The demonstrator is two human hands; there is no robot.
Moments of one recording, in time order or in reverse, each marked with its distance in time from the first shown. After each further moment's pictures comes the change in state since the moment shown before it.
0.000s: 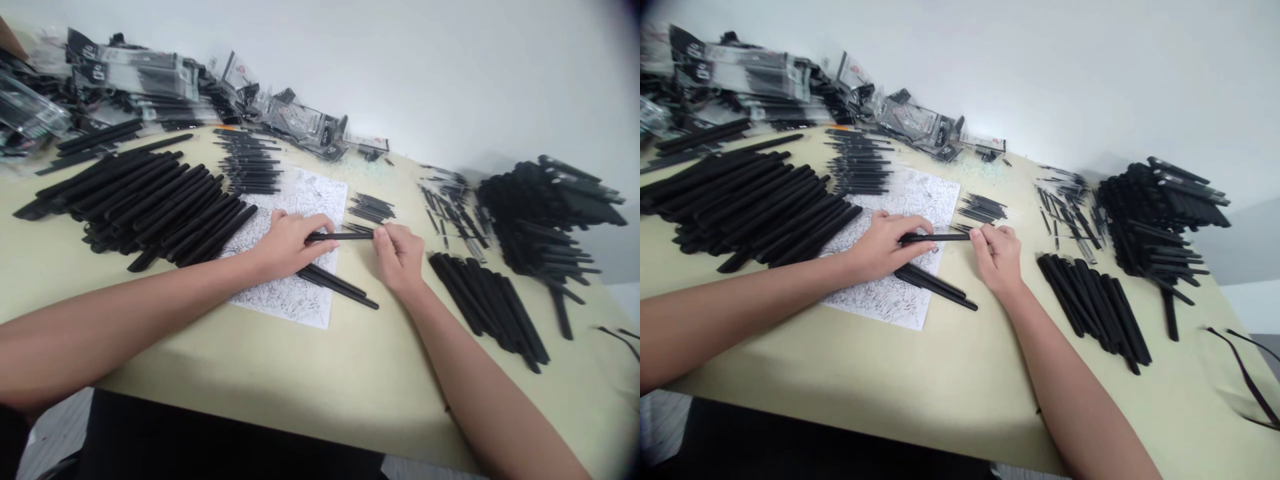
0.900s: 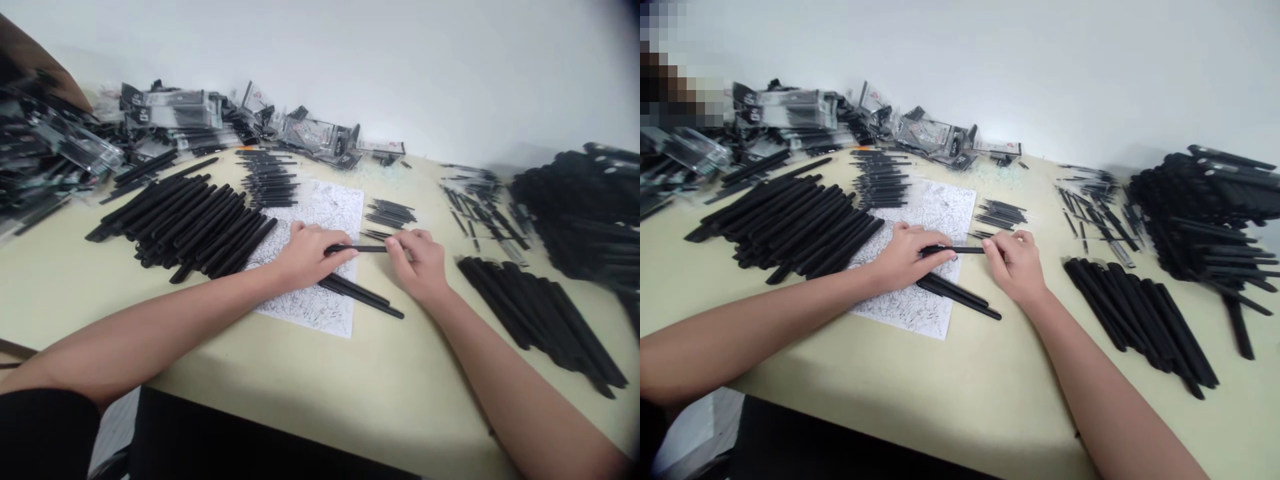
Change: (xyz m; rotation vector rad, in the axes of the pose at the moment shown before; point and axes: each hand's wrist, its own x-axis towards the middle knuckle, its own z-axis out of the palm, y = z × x) left_hand -0.003 0.000 0.000 0.041 -0.032 0.025; right_hand -0.001 0.003 0.005 -0.076 -0.015 -0.102
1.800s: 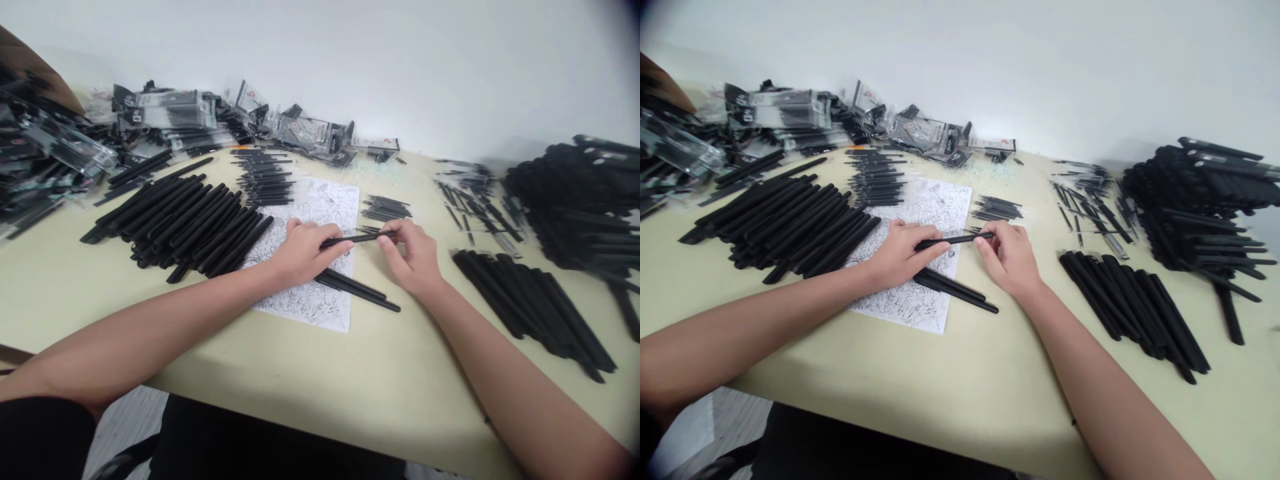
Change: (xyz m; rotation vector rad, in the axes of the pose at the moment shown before) left_hand 0.000 0.000 -0.001 -0.010 0.020 -0.007; right_hand 0.000 -0.001 0.000 0.025 -0.024 0.049
